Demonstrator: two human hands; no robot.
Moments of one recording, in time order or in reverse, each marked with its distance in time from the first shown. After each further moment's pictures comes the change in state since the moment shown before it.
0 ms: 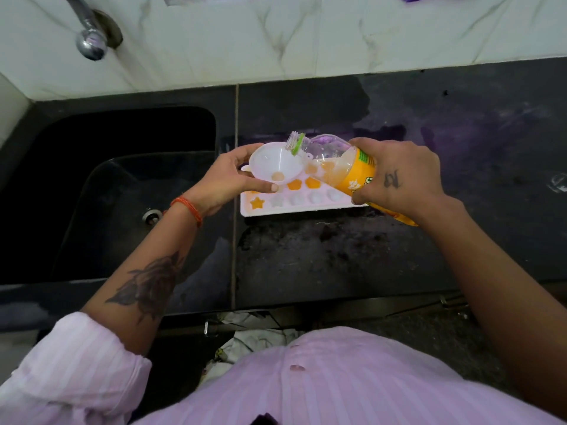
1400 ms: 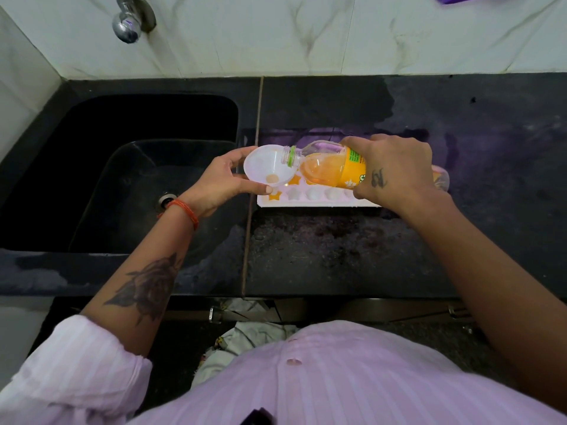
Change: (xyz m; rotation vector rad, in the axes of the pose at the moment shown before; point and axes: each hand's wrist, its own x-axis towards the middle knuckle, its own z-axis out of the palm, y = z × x) left_hand -0.031 -0.016 -0.018 0.022 0.144 -0.064; right_hand 0.012 -0.031 0.008 -0.202 0.064 -0.158
